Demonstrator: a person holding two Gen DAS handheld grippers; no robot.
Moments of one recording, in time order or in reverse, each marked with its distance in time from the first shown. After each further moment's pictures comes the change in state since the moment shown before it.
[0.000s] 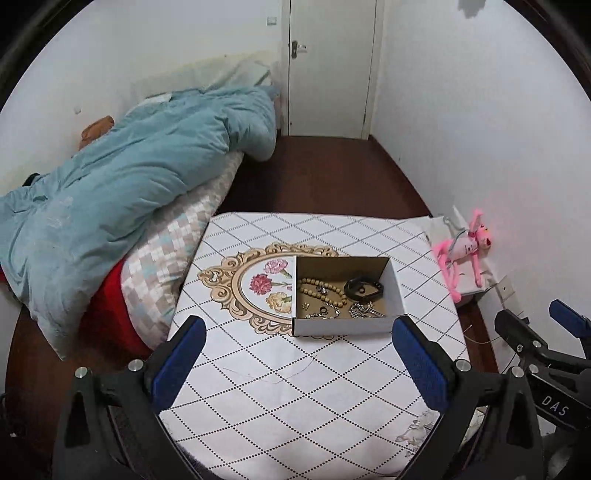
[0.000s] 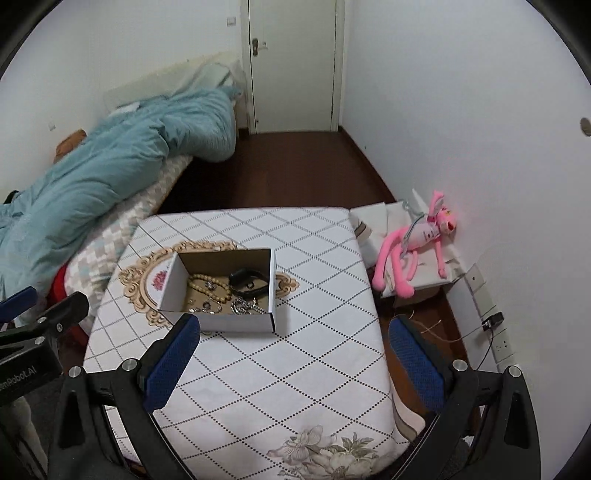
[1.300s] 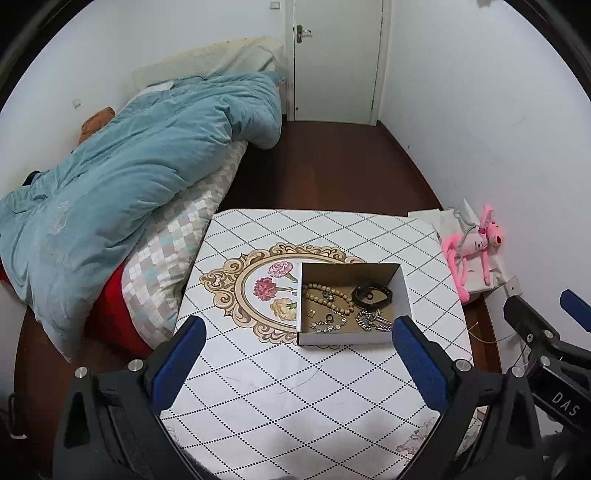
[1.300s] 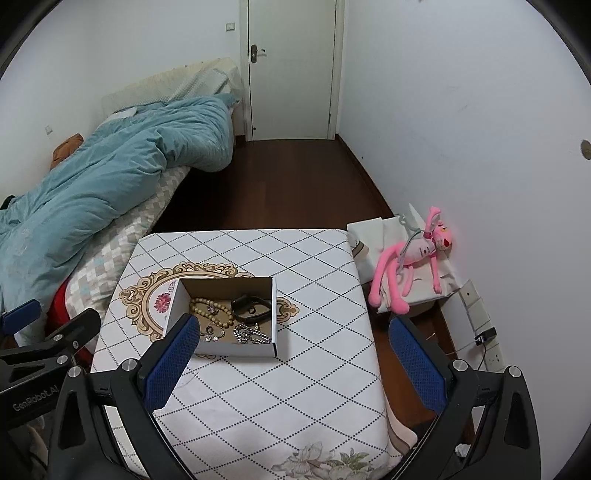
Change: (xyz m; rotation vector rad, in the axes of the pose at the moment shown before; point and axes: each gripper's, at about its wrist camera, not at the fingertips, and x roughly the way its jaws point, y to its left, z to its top) left arm 0.034 -0.001 0.033 -0.004 0.091 0.031; right arm 0.017 0.011 0.045 -0.009 0.022 -0.018
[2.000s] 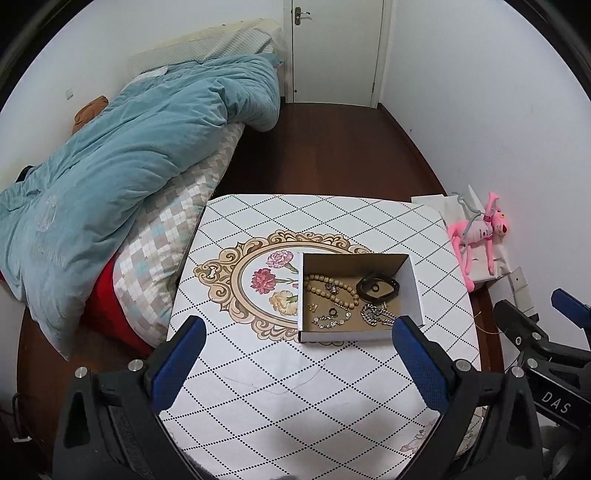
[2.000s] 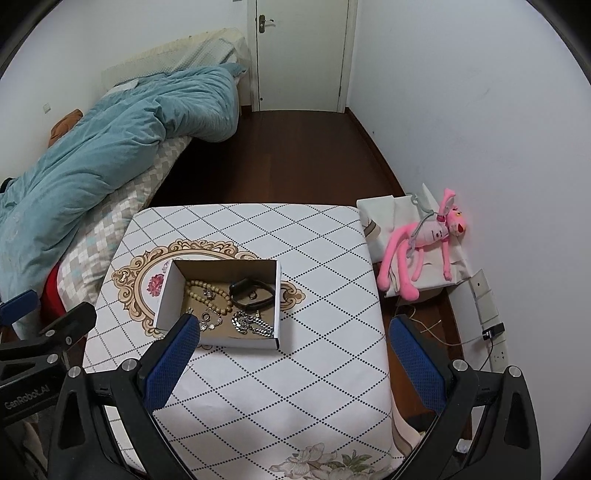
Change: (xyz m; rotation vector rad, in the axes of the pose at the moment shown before) left arm 0.026 0.000 0.011 0.003 0.069 0.000; right arm 0.049 0.009 0.010 -0.036 0.119 0.027
